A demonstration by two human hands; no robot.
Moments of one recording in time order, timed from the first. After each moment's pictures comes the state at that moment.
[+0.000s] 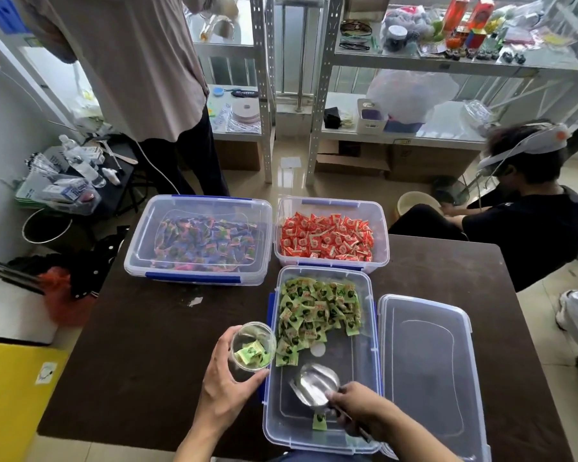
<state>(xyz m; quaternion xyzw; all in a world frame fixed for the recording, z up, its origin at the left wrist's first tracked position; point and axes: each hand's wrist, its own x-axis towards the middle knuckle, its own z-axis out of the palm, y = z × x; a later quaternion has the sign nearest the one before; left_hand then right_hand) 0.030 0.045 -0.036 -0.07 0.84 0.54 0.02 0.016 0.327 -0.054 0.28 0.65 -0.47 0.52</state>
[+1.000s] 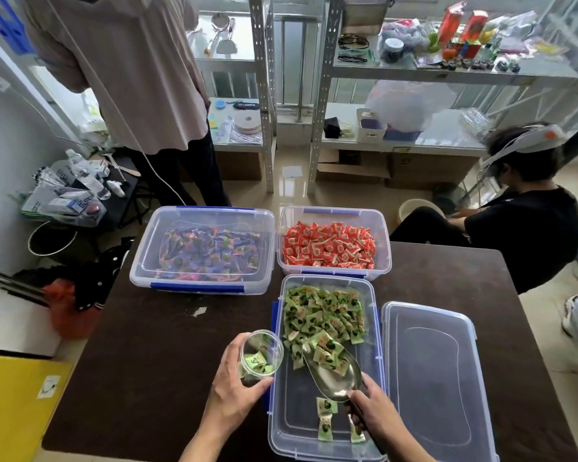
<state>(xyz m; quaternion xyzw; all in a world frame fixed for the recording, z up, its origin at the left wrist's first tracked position) 0.023 0.041 -0.044 -0.07 0.87 0.49 0.07 0.031 0.330 -0.026 0.27 0.70 -0.58 0.32</state>
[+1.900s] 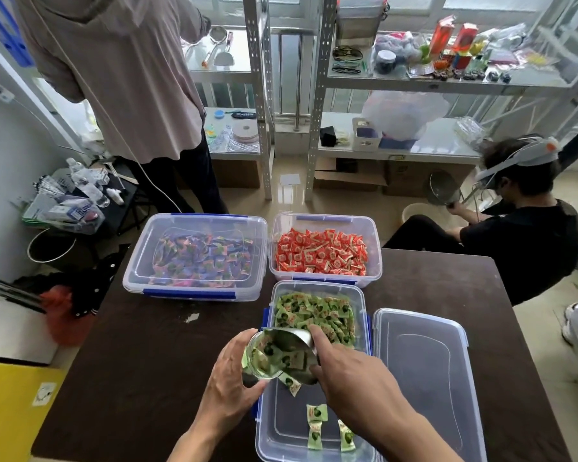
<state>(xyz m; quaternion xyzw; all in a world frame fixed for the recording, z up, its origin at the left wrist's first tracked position) 0.007 0.059 -0.029 0.03 0.91 0.41 0.03 -0.013 0.296 0.130 -0.13 0.96 -0.15 0.21</state>
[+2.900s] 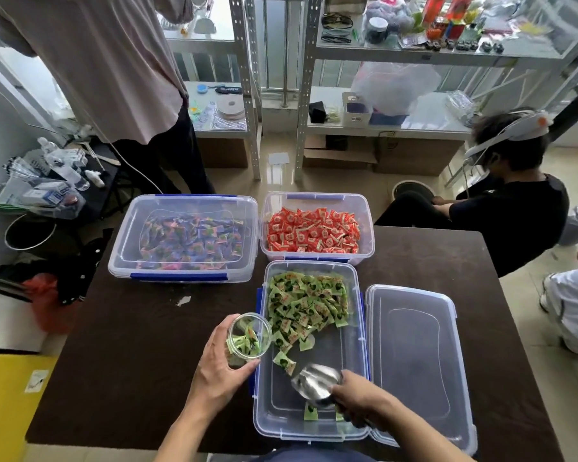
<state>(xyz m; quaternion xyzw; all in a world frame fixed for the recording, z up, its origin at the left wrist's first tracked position) 0.013 0.047 -0.036 -0.04 0.88 0.47 0.07 0.019 0.343 -0.035 0.23 0.73 -0.40 0.50</state>
